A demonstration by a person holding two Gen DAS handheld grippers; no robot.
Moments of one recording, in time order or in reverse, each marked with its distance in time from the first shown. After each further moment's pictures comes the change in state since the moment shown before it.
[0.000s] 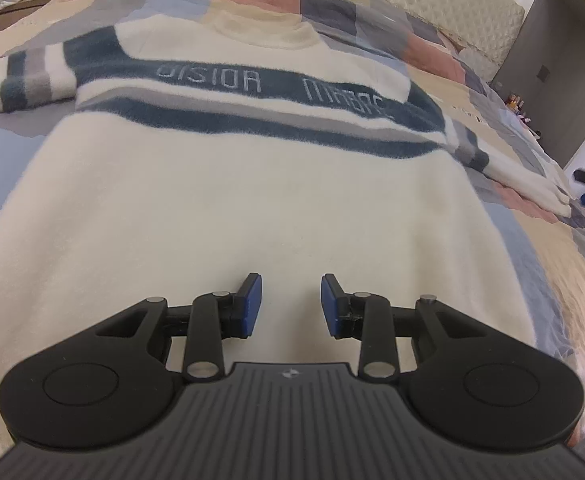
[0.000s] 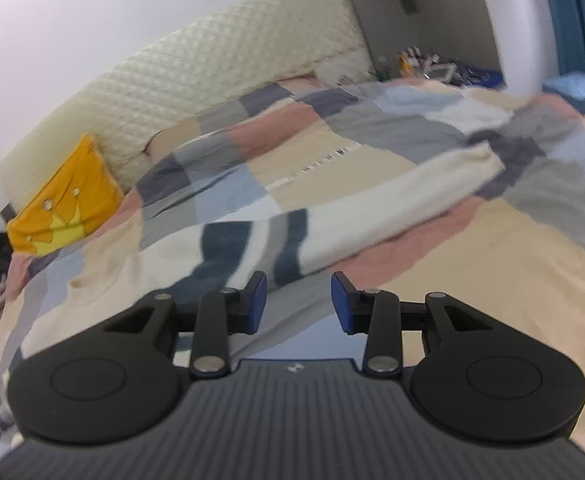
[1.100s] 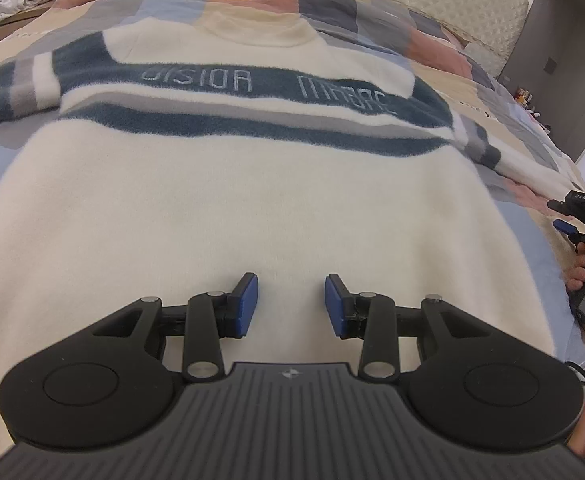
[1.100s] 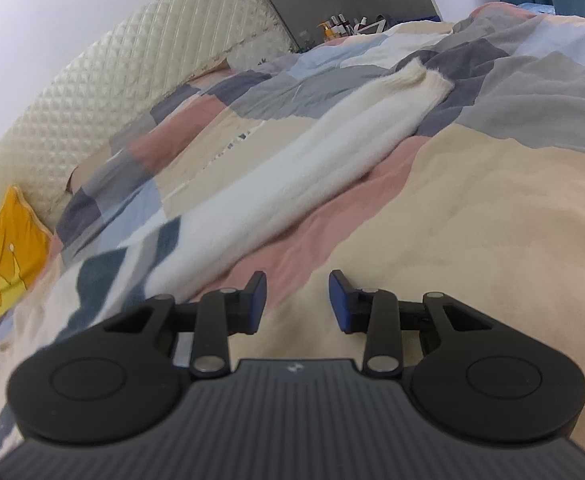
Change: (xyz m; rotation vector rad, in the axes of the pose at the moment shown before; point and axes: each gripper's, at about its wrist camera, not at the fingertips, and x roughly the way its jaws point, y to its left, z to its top) left arm 0.025 -0.017 0.002 0.024 -0.012 0.039; right arm 0.127 -0.113 -0.013 0.198 -0.042 -0.059
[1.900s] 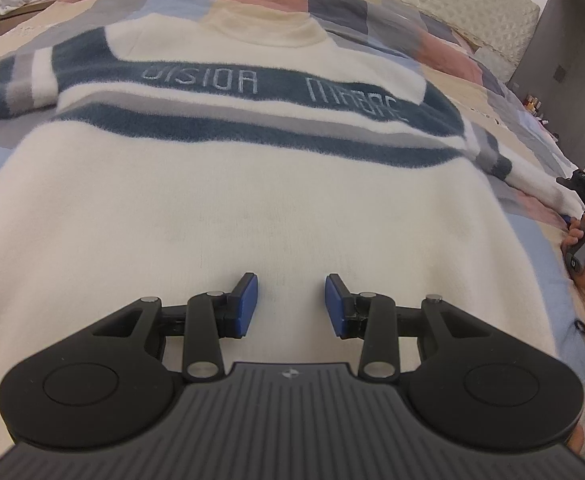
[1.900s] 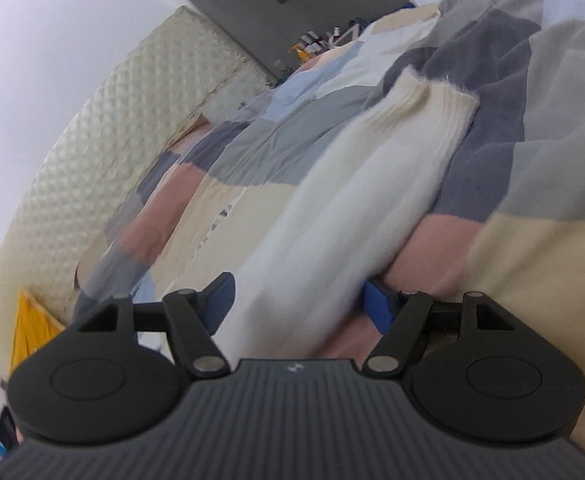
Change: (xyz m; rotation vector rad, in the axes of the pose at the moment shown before) left arm 0.018 -0.001 0.012 -0.031 -0.001 0.017; right arm 0.089 -0.040 0.061 0.264 -0.086 0.071
